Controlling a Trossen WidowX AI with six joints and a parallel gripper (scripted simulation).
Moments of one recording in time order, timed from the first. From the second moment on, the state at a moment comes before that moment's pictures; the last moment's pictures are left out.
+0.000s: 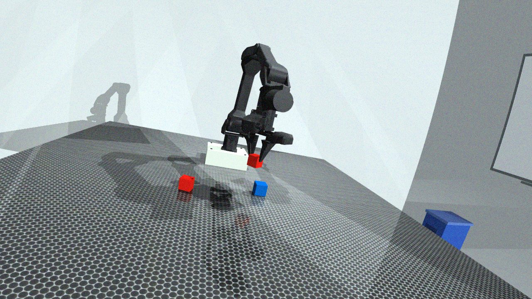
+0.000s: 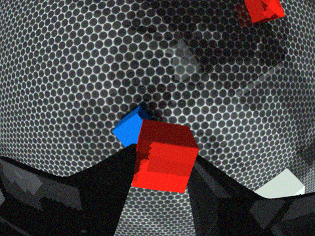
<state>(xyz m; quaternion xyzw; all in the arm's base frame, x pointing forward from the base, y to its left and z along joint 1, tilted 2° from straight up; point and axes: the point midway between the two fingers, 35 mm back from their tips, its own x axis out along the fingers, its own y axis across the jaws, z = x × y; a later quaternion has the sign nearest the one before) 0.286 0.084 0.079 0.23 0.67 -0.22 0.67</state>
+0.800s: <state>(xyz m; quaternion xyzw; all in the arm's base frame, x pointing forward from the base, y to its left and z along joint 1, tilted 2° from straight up) 0.272 0.128 0.060 0.24 0.67 -0.23 0.66</state>
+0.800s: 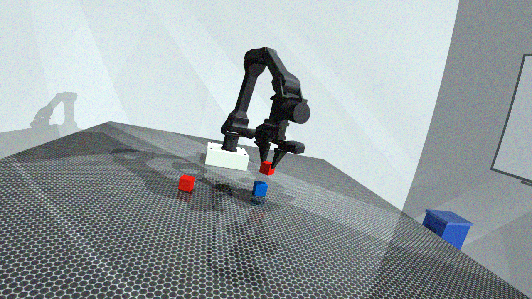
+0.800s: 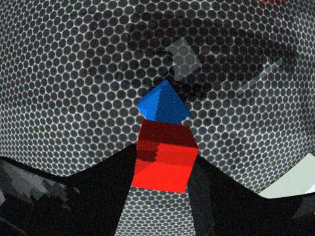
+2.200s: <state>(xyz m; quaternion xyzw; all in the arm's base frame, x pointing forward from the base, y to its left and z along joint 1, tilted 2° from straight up) 0.271 0.129 0.032 0.24 0.67 -0.23 0.66</state>
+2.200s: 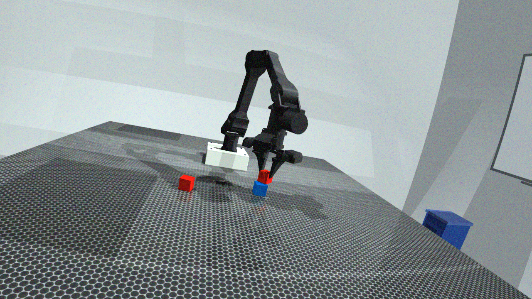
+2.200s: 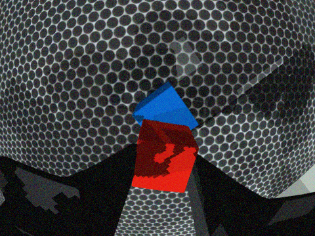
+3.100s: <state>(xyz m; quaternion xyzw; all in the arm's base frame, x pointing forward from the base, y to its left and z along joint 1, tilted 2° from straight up) 0.268 0.127 0.045 0.23 0.67 -0.23 0.66</state>
